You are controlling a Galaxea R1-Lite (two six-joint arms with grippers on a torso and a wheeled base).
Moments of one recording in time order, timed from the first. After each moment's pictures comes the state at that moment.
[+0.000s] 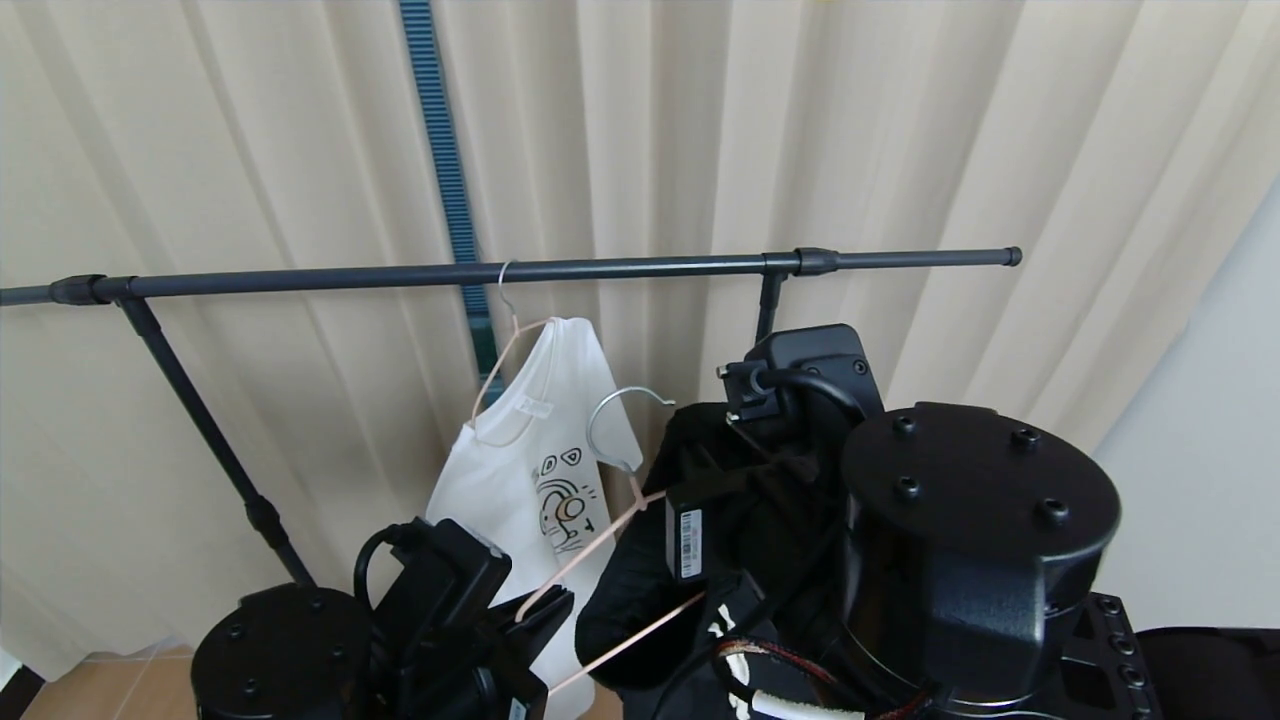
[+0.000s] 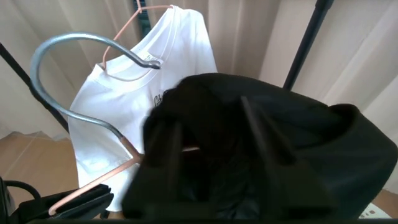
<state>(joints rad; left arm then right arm) -0.81 1.74 -0.17 -1.26 0.17 0.00 1.11 1.78 -0.88 -0.71 -0.84 0.19</state>
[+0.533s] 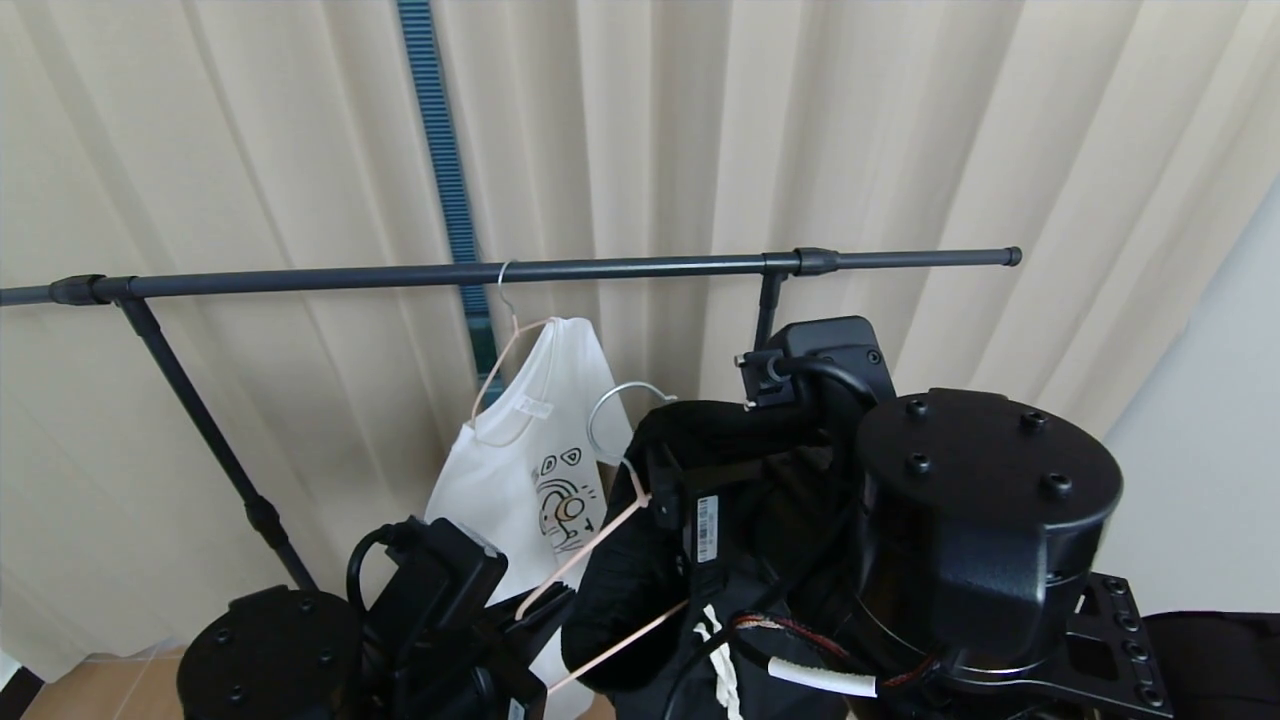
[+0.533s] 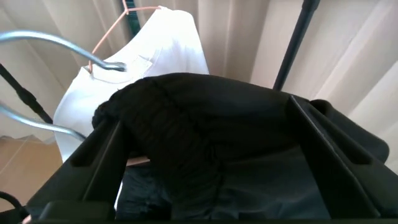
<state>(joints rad) -0.82 1.74 -0.16 -1.30 0.17 0.00 1.08 1.77 -0.87 -0.71 -0.84 0.18</state>
